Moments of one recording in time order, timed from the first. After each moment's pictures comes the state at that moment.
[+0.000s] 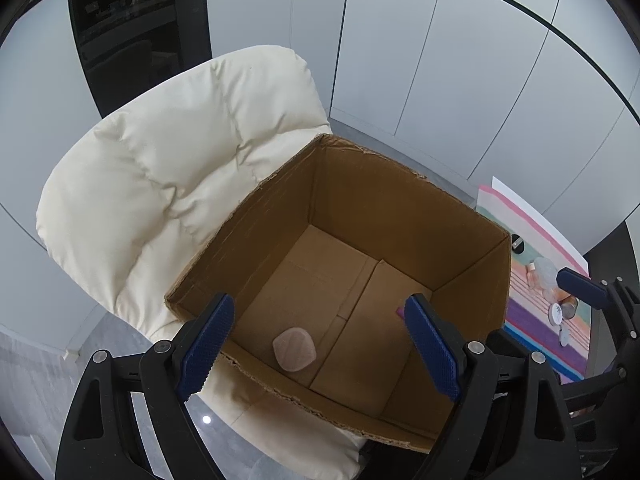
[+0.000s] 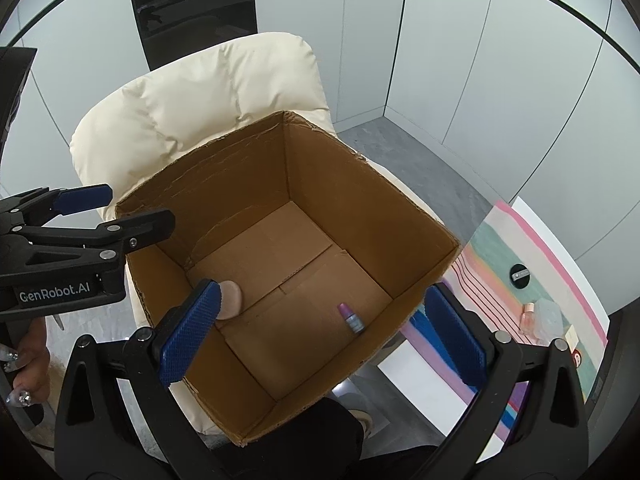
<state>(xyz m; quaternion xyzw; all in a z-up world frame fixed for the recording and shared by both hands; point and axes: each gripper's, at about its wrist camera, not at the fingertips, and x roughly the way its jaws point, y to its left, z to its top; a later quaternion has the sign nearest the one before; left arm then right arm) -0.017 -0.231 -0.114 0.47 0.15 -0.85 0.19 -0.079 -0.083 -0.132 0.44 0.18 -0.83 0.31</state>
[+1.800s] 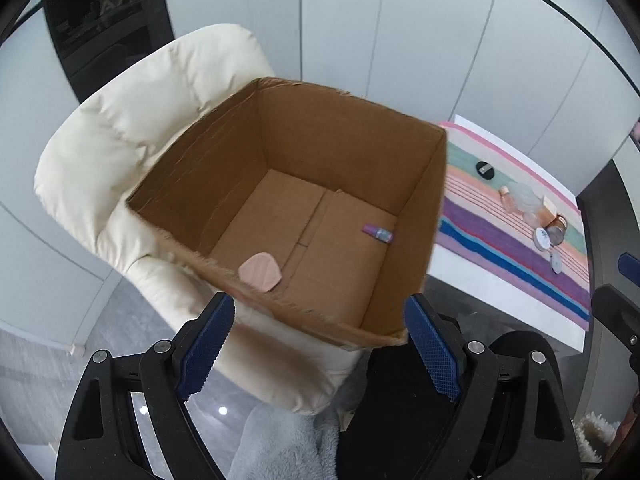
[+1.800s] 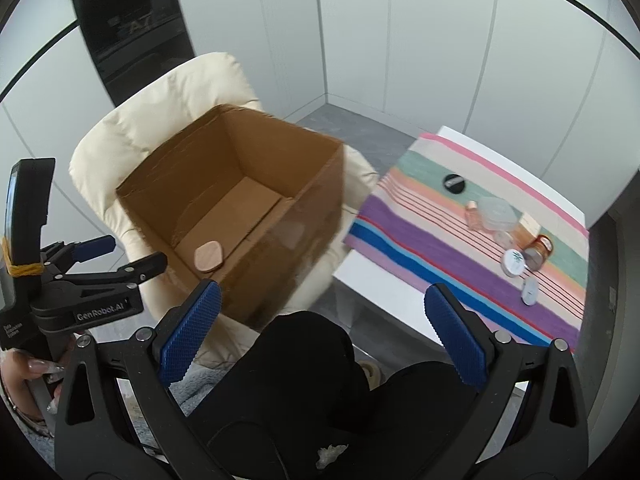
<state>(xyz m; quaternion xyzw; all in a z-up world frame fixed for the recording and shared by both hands) 0.030 -0.111 -0.132 0.50 0.11 -0.84 0.15 -0.002 0.076 -0.102 0.46 0.08 -0.85 0.23</state>
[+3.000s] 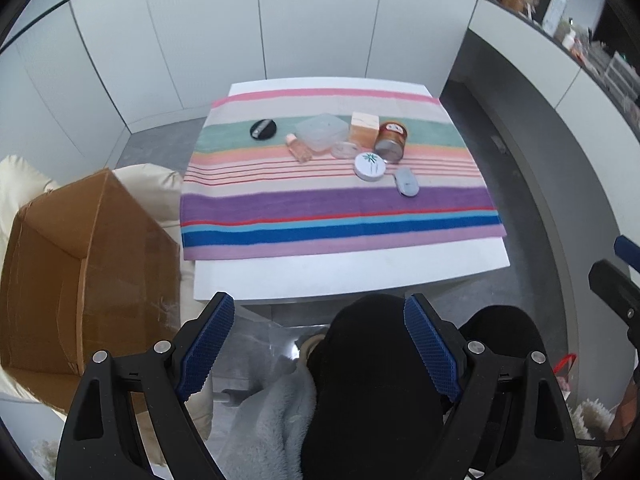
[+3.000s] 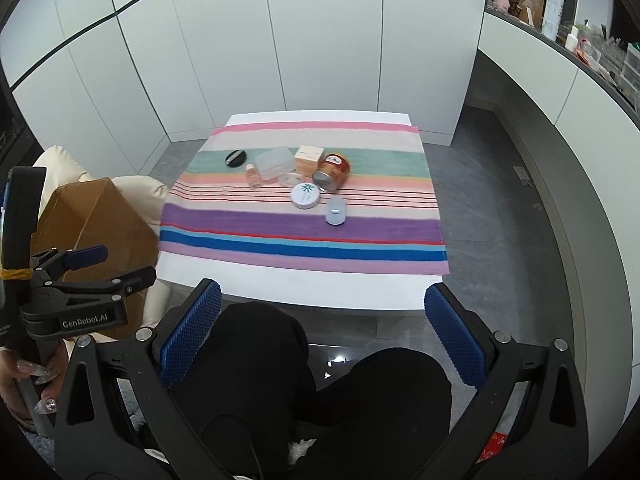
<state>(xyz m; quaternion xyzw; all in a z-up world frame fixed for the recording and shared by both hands) -0.071 0.164 -0.149 0.54 -0.04 -0.84 -0.09 0.027 0.357 -0.111 0.46 -0.05 -0.89 -0.02</state>
